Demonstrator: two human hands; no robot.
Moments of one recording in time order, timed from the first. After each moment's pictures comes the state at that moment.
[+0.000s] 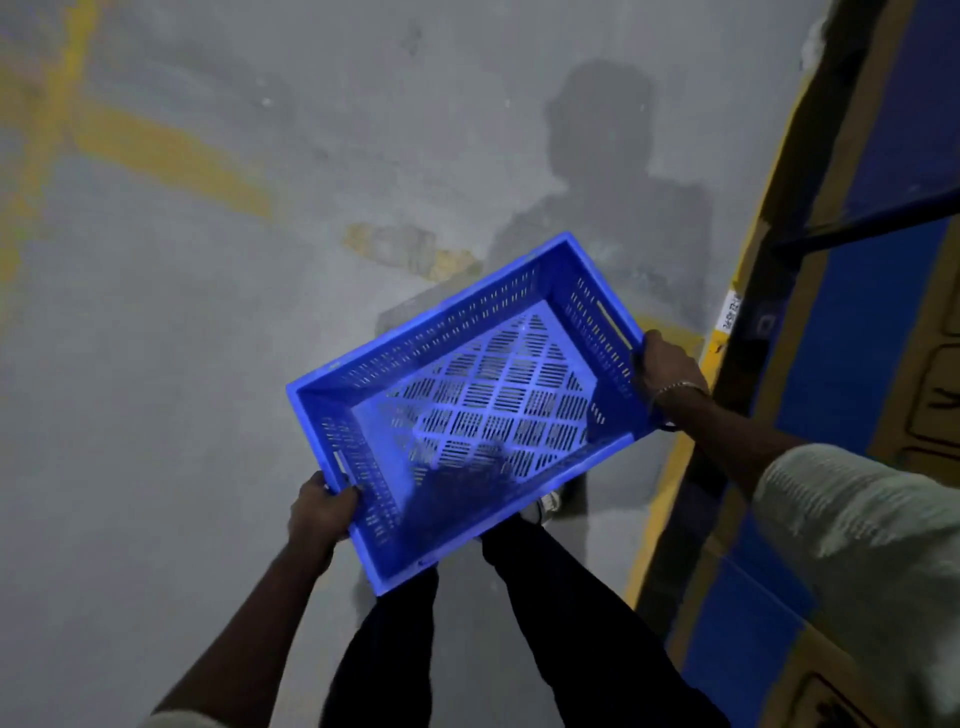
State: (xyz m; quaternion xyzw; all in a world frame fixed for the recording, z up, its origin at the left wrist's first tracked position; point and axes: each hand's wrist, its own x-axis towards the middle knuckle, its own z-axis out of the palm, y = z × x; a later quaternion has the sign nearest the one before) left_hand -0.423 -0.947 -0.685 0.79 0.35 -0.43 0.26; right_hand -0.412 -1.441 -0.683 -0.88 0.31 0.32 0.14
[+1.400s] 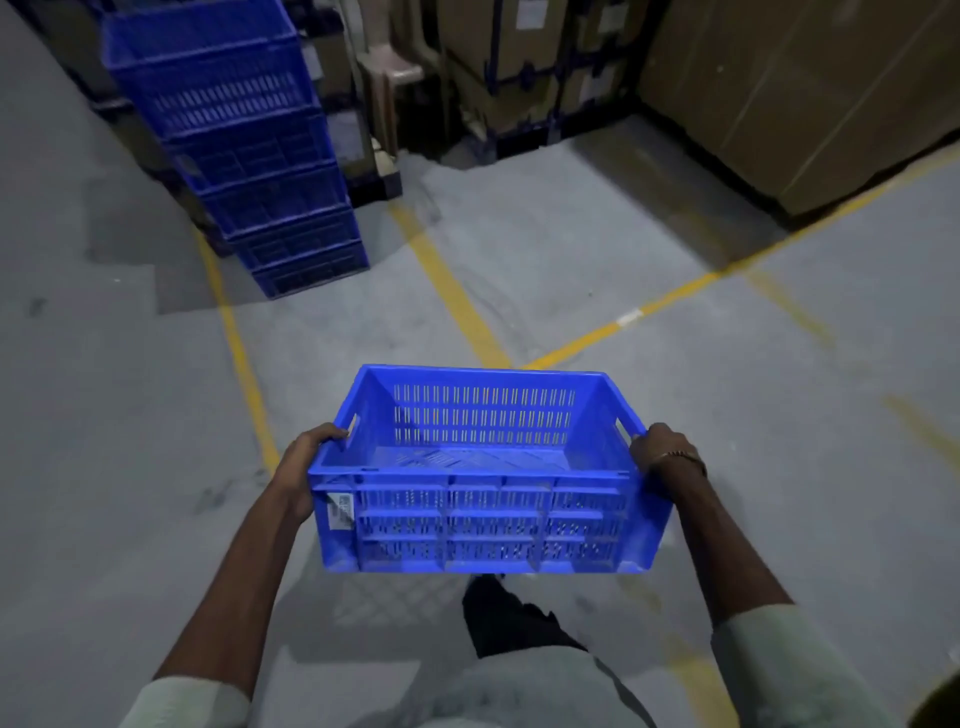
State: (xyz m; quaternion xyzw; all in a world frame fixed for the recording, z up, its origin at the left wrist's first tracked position) left_hand -0.259 -0.471 -0.123 0.48 0.48 -0.10 0.73; right_hand -0.056 -0.904 -0.116 -0.94 0.12 0.28 0.13
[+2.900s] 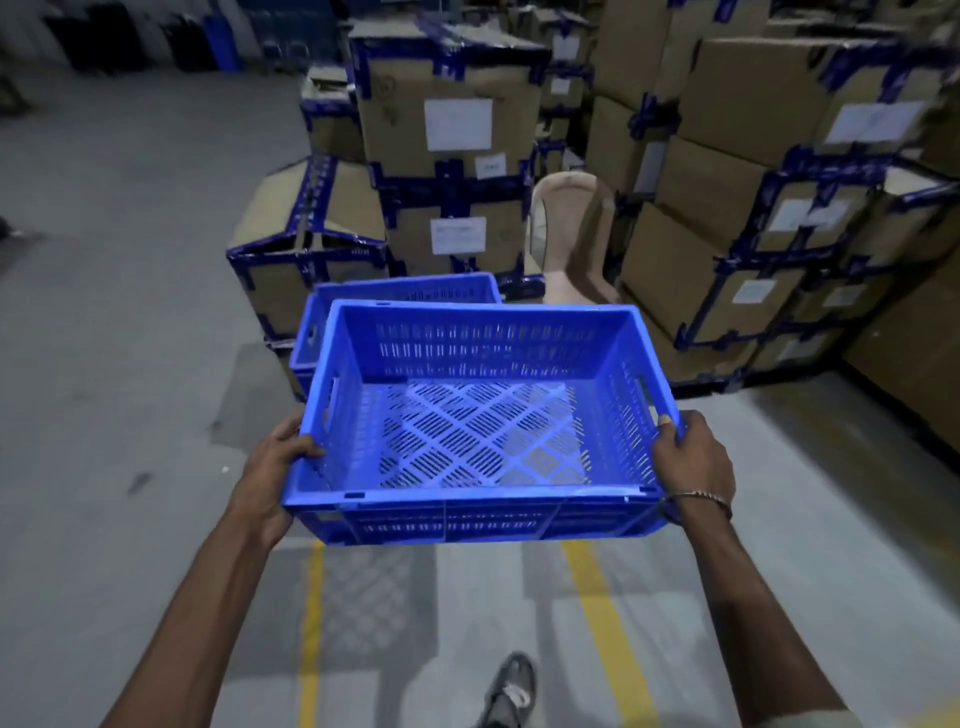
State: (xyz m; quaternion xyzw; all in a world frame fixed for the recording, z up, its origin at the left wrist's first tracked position) left_hand 0.254 0.215 0.007 0.50 0.36 0.24 0.75; right_hand 0.555 -0.149 0.011 -0.94 -0.05 -0.05 0.32
